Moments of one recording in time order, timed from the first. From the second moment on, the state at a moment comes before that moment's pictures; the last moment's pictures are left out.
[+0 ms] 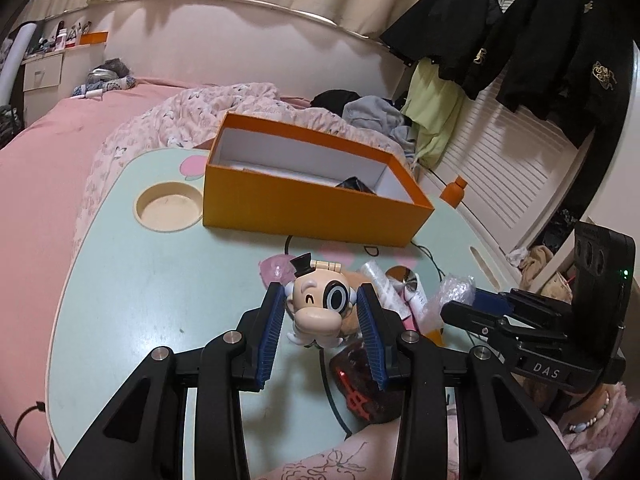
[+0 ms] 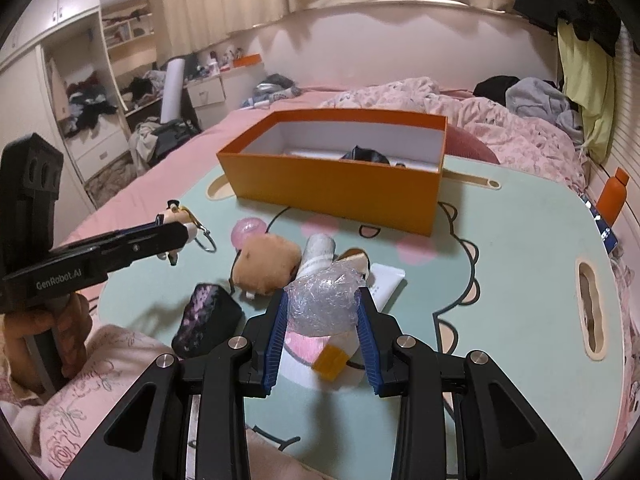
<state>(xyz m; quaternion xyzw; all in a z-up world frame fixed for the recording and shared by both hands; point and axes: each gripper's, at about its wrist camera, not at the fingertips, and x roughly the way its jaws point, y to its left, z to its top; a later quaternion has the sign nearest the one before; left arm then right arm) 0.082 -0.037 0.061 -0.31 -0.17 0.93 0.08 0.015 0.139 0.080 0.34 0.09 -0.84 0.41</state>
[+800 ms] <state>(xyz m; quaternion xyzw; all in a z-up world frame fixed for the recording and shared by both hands) -0.044 -0.051 0.128 -0.26 -0.10 0.96 0.07 -0.098 0.055 0.148 0.29 0.08 -0.86 0.40</state>
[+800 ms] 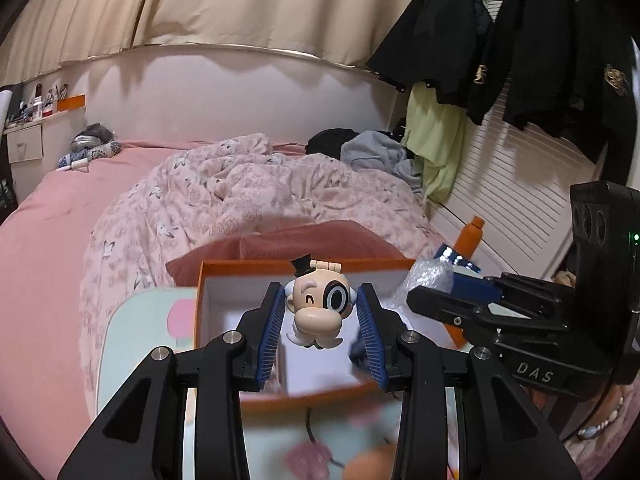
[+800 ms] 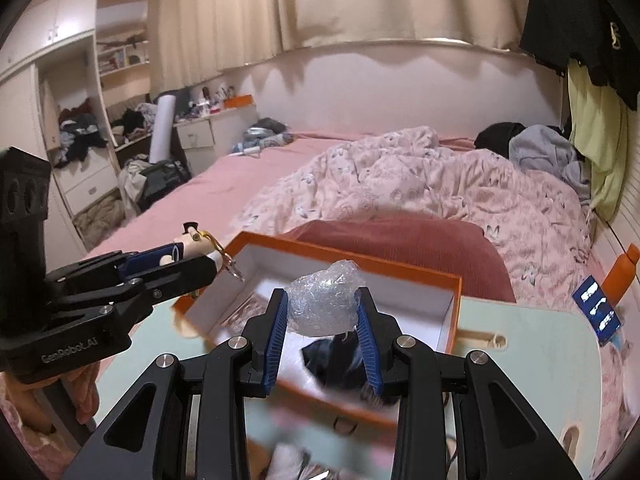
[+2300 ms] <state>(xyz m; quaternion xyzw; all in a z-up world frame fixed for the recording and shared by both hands) 0.071 -0.030 0.080 -0.32 -0.09 0.94 0.05 -0.001 0.127 0.110 0.33 0.11 -0.85 0.41</state>
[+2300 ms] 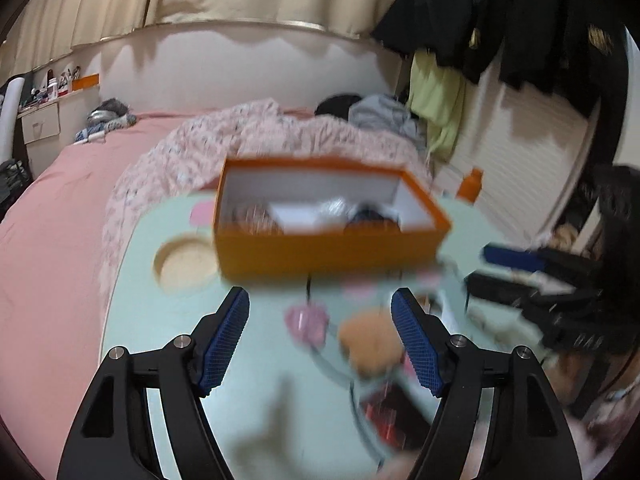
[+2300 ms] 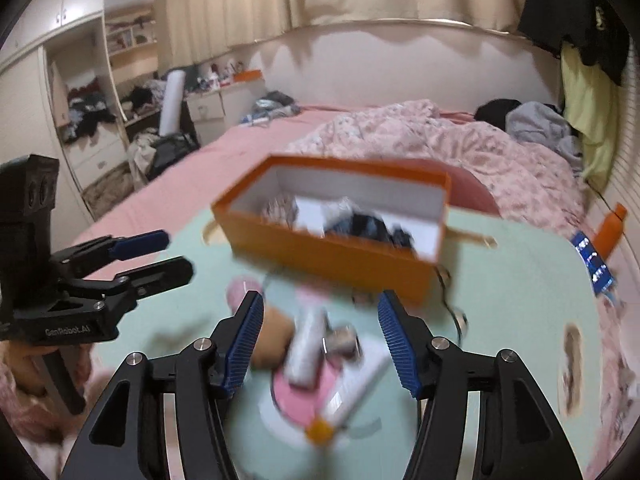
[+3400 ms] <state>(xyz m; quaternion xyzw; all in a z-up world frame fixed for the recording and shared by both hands) 0.089 -0.002 0.041 -0.38 -0.03 0.92 0.02 -0.010 0.127 0.051 0.45 0.12 -0.83 0.32</state>
